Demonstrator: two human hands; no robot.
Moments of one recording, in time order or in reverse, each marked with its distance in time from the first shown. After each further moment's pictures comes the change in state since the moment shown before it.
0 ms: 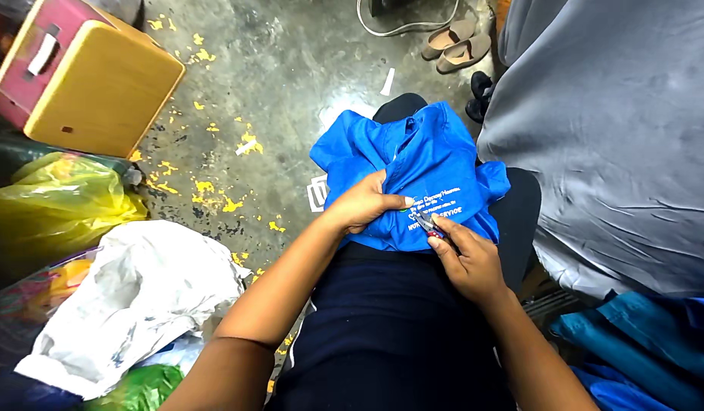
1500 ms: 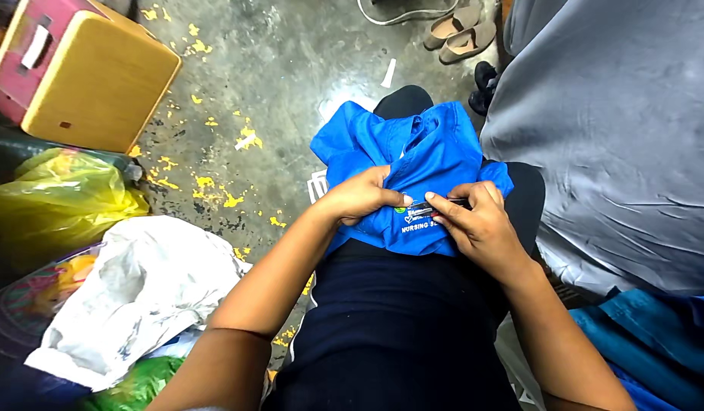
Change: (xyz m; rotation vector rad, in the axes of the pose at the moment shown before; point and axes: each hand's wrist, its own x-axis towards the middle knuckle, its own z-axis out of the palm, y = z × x) left_hand 0.002 0.014 -0.009 0.073 -0.138 -0.048; right_hand 0.040 0.024 -0.019 -0.139 -0.119 -0.226
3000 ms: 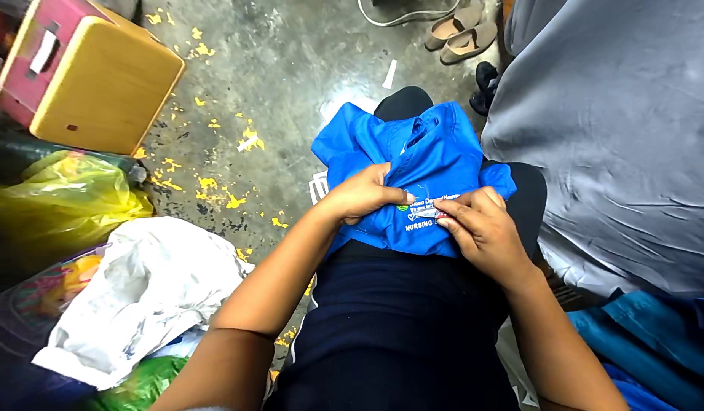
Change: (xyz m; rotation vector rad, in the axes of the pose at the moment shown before) left_hand 0.003 0.002 0.003 0.038 0.056 0.005; right_hand -0.005 -0.004 -0.002 0.085 0.031 0.071
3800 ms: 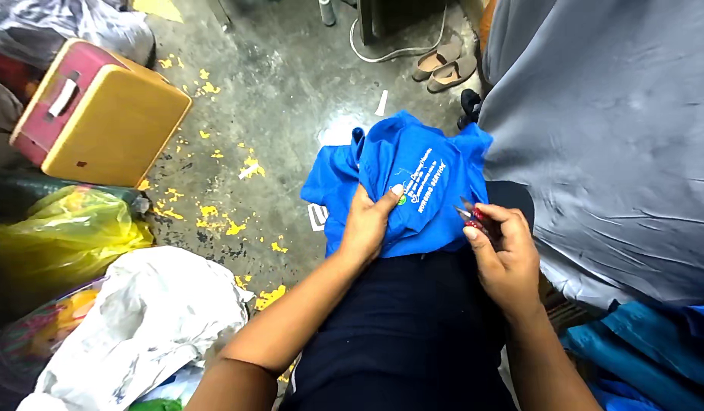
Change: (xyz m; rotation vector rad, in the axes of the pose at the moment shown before) left_hand 0.004 -0.005 0.048 -0.307 0.550 0.287; right_hand -0.007 -0.020 -0.010 0.210 0.334 0.308
